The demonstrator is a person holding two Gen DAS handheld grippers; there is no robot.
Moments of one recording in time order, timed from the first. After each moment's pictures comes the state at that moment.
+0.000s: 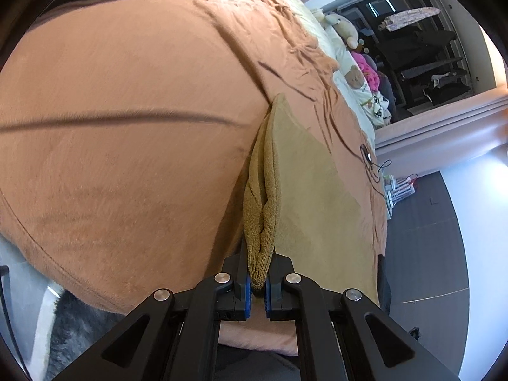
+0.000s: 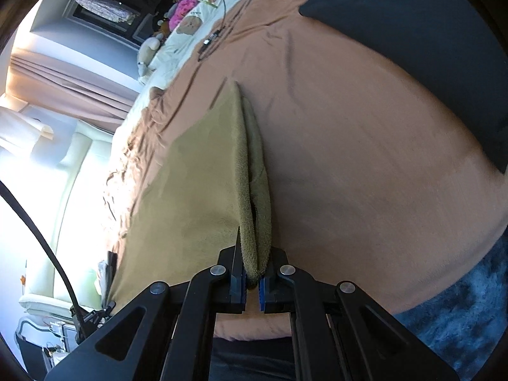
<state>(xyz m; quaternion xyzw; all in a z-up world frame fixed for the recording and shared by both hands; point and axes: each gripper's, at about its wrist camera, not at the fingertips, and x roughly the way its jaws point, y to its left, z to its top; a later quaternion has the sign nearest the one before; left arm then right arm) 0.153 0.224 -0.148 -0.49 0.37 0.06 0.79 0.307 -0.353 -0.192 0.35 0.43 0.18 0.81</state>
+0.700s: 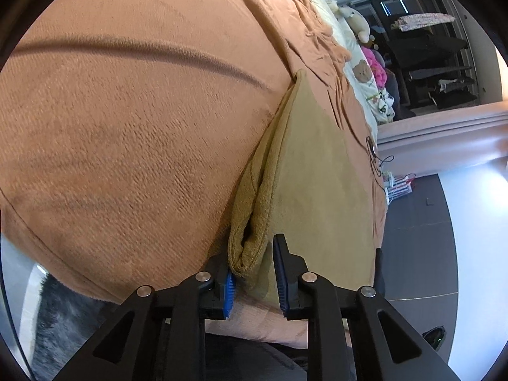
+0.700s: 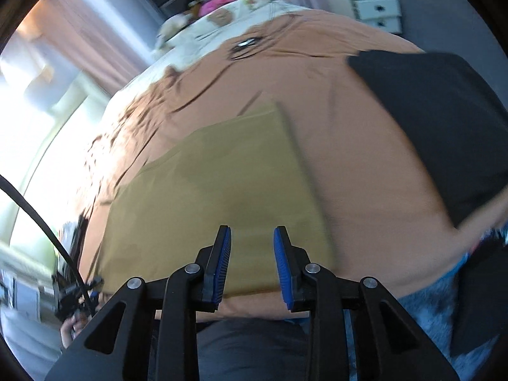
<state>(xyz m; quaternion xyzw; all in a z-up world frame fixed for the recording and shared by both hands) 0.145 0.218 -0.185 -0.53 0.39 0.04 0.76 0.281 -0.288 -0.067 0.19 0.41 0.18 0.87</state>
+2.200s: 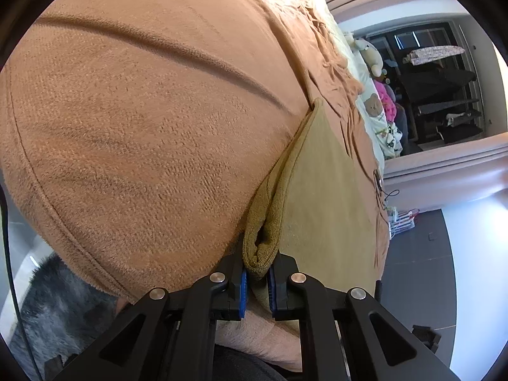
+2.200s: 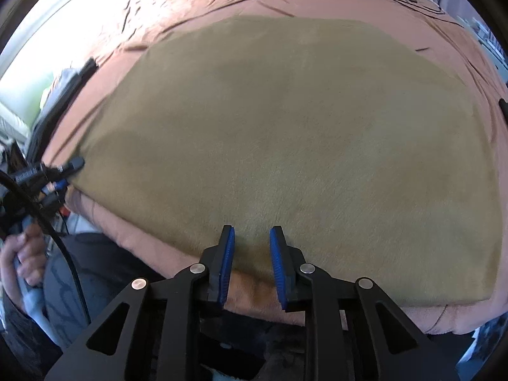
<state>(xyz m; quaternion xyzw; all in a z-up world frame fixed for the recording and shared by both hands) 0.123 0.214 -0.190 -0.55 0.33 0.11 0.76 0.334 -0.058 -0.140 -0.05 0.52 0.27 0.81</state>
